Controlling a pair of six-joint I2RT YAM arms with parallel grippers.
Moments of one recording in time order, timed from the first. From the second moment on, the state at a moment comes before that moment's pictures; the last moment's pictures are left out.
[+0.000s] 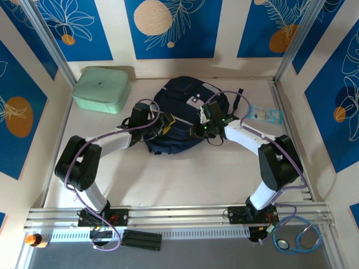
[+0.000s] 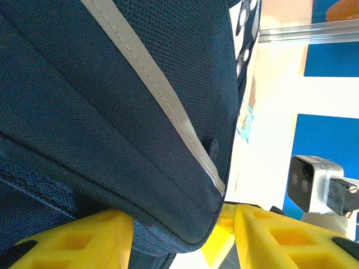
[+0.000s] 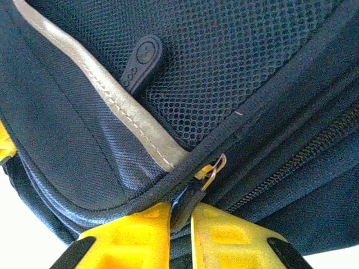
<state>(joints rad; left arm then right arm) -0.47 1.69 0.96 0.19 0.48 -1.18 0.48 1.65 1.08 -0.41 -0.26 0.52</state>
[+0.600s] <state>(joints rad) -0.47 1.70 0.96 0.21 0.48 -1.18 0.48 1.70 1.09 -0.38 -0.29 0.74</state>
